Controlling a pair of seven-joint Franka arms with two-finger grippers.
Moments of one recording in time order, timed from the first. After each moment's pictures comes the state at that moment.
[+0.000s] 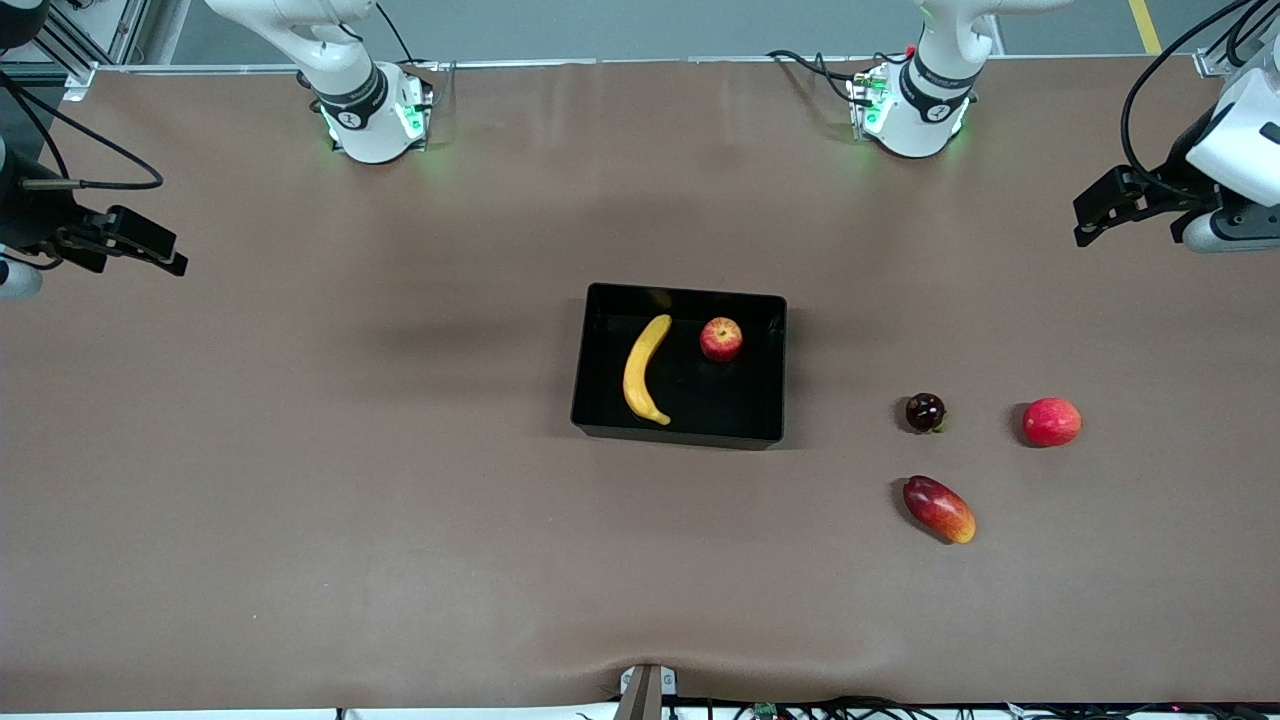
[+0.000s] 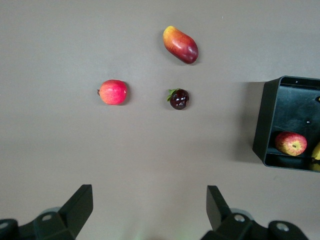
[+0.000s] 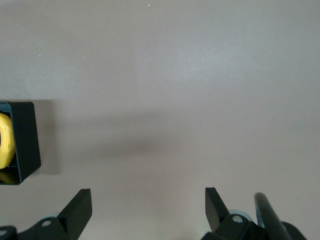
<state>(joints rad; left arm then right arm) -0.03 -0.06 -0.08 -1.59 0.05 1.53 -0.11 -0.04 -0.01 0.02 -1.59 0.06 1.53 0.07</state>
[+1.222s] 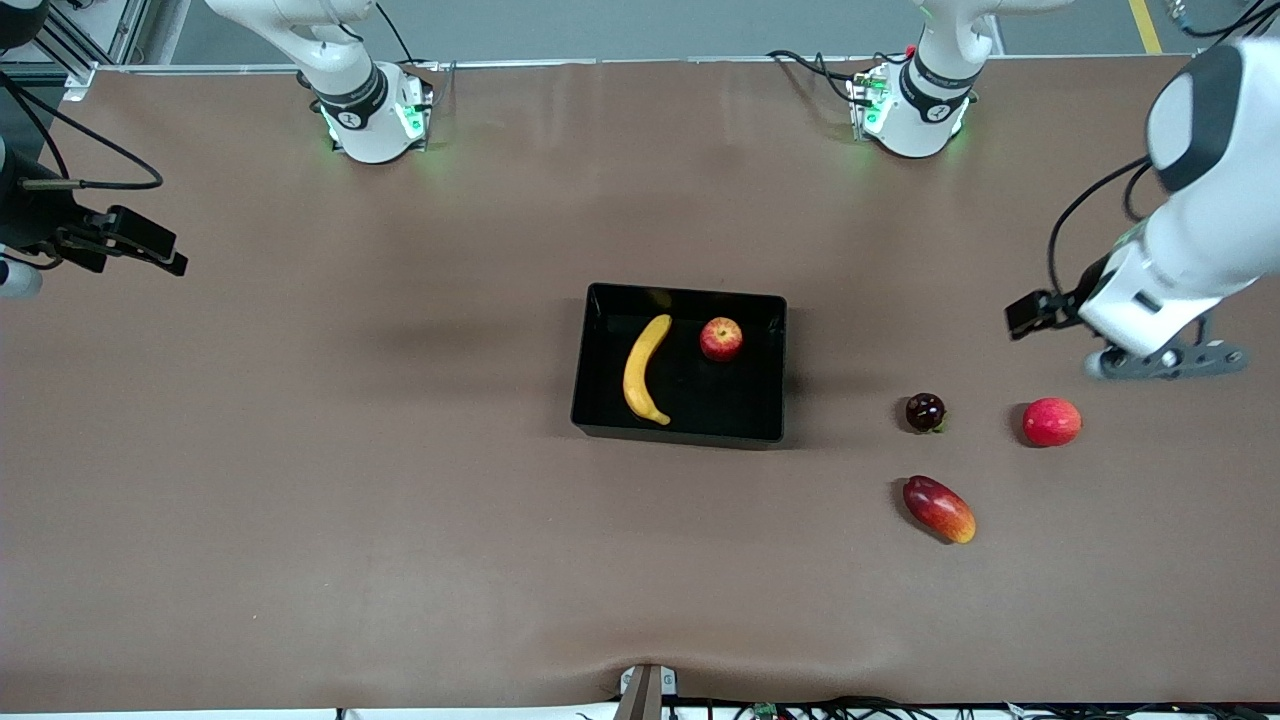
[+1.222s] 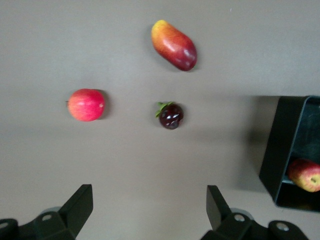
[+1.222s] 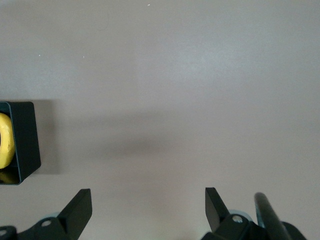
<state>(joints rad) -0.04 0.15 -0.09 -1.68 0.03 1.76 -0.19 -0.04 -0.01 0.02 -1.59 0.06 1.53 0.07</state>
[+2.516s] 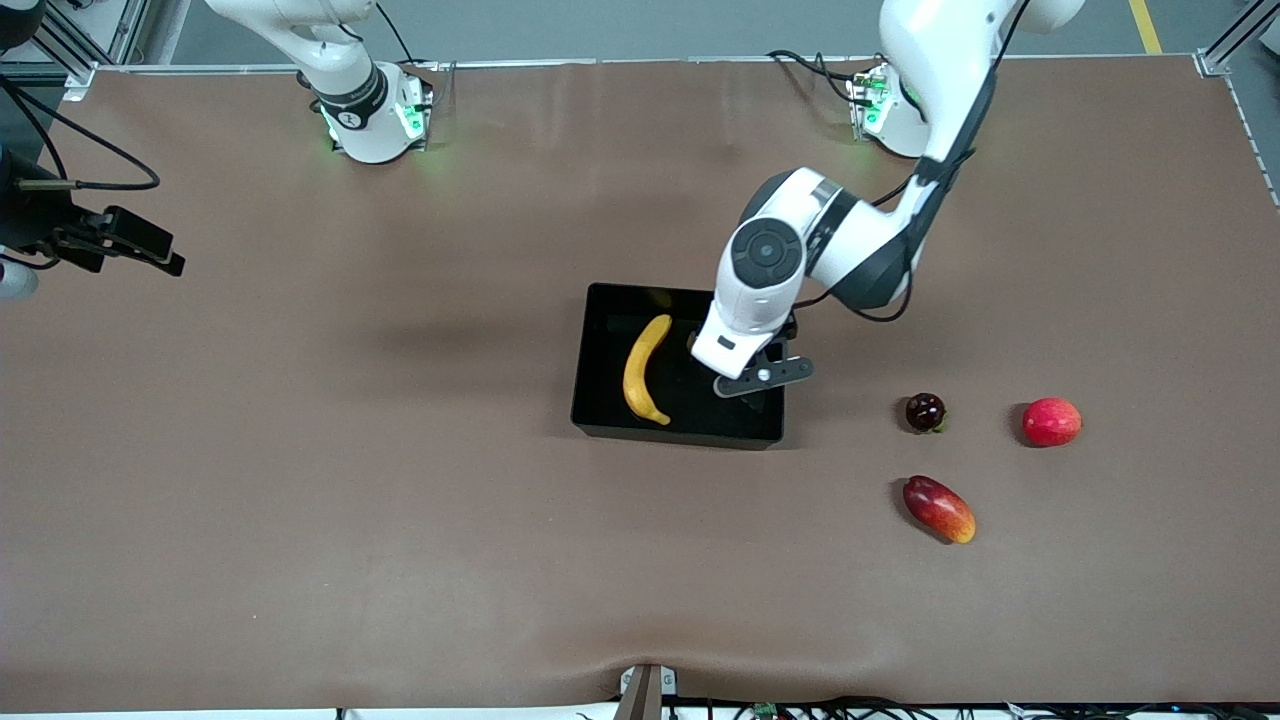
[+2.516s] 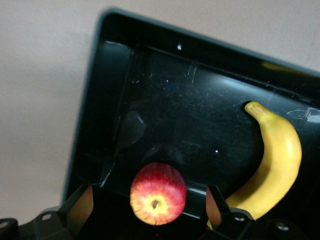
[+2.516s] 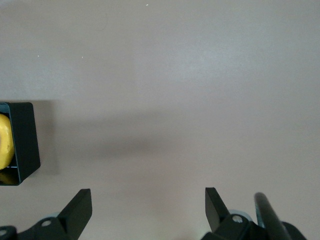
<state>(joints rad) -0.56 0.52 -0.10 -1.70 0.03 2.13 -0.89 -0.04 -0.01 0.02 -1.59 0.06 1.53 0.07</state>
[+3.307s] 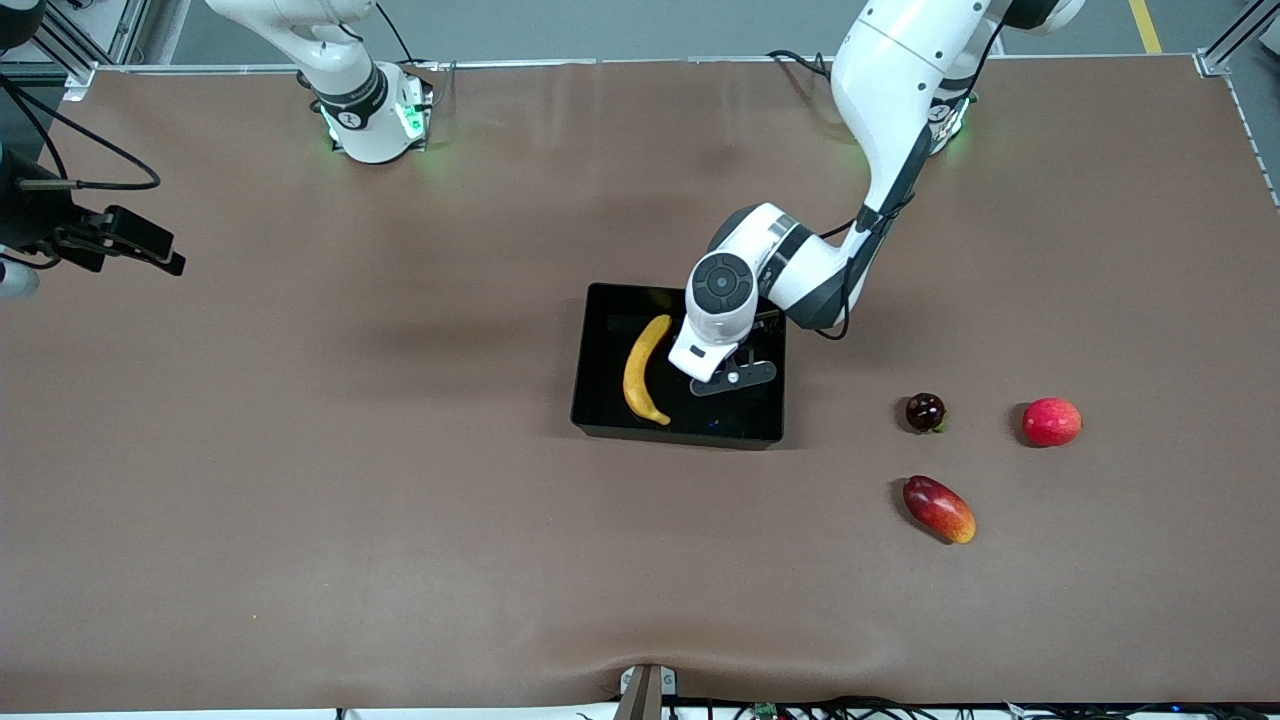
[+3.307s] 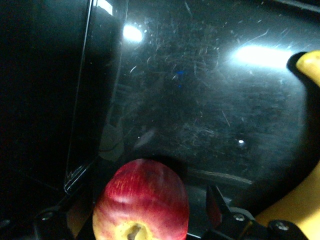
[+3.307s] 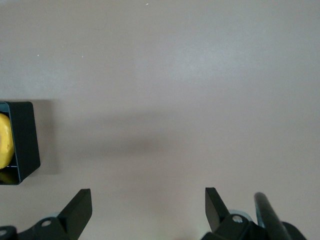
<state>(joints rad) -0.61 0.64 -0.10 -1.73 0.03 2.20 -0.91 -0.04 -0.01 0.02 -1.59 0.06 1.52 0.06</state>
